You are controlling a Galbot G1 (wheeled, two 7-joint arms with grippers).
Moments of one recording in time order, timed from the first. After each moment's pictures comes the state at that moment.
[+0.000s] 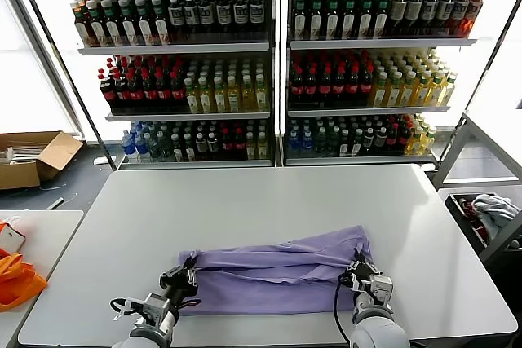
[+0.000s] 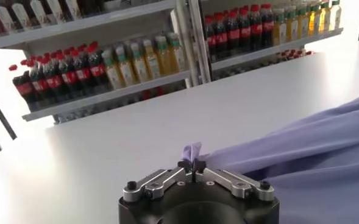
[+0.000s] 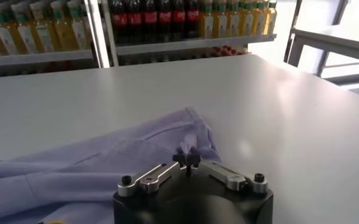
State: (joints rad) left arm 1.48 -1.26 -0.41 -1.99 -0.04 0.35 -0.01; right arm -1.35 1.38 0.38 1.94 0.32 -0.48 0.43
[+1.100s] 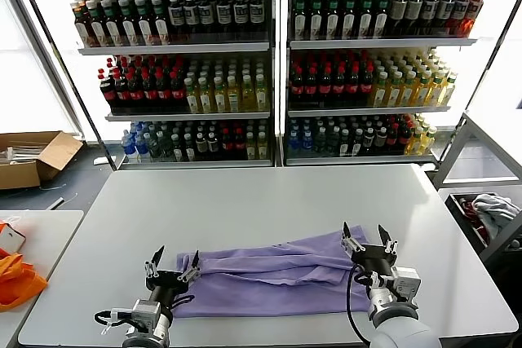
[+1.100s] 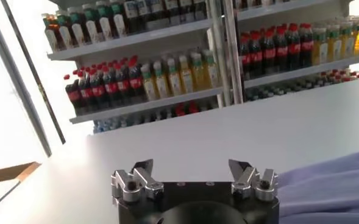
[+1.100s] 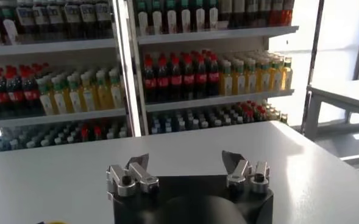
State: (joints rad) left arm 1.55 -1.40 -0.46 -2.11 0.02 0.36 -0.09; right arm -1.41 1.32 0.42 2.23 0.34 -0.50 0.37
